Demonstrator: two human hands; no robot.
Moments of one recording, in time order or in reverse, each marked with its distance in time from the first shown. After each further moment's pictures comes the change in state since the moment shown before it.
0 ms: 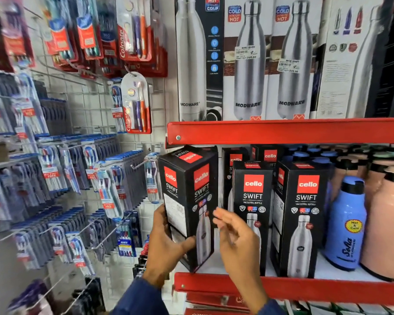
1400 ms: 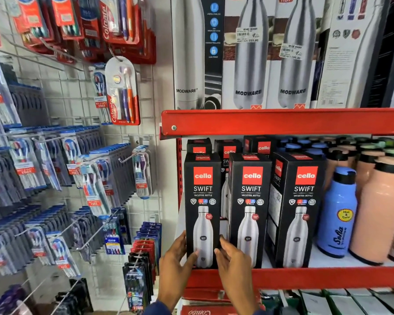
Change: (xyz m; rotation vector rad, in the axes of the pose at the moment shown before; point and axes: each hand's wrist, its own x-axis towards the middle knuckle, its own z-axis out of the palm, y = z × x) left_hand -0.025 -0.097 0.034 0.088 -0.085 -0.131; right_hand -0.031 0.104 0.013 -0.402 0.011 0.212
